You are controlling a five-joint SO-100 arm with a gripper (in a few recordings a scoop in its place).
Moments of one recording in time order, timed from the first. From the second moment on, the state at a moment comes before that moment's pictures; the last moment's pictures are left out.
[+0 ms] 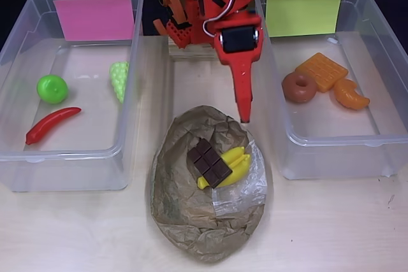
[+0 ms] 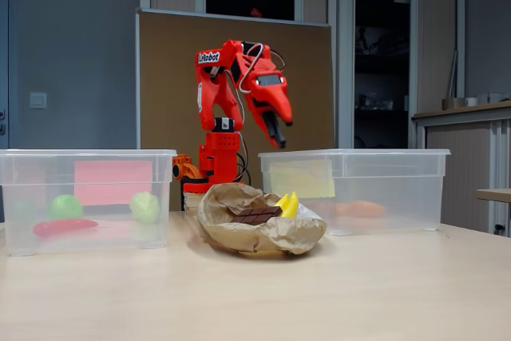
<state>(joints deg) -15.6 116.4 125.9 50.8 14.7</state>
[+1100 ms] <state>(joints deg) -12.4 84.2 124.7 32.9 46.0</state>
